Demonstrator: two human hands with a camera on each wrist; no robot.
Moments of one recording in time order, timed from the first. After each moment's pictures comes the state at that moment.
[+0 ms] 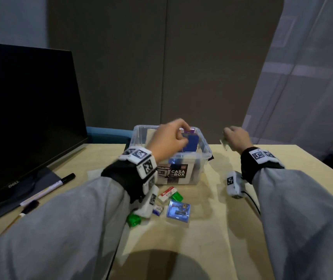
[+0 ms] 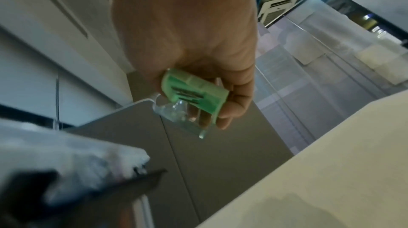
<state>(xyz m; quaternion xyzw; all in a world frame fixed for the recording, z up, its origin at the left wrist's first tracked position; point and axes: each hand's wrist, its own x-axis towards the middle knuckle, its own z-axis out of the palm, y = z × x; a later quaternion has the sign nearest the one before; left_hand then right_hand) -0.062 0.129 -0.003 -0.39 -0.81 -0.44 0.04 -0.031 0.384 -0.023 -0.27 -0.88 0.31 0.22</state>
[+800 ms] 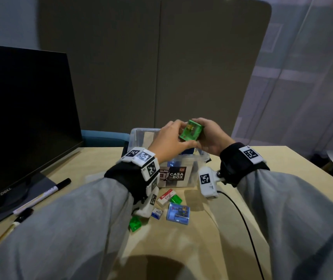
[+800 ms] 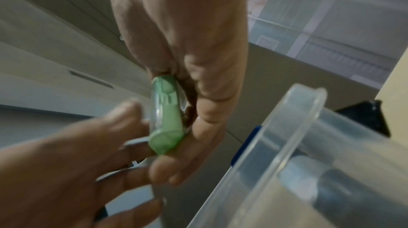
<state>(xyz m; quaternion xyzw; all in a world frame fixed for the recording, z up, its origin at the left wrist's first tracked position) -0.069 0.135 -0.001 -0.41 -0.82 -0.41 0.05 -0.029 0.281 0.018 -0.10 -0.57 0.82 0.02</state>
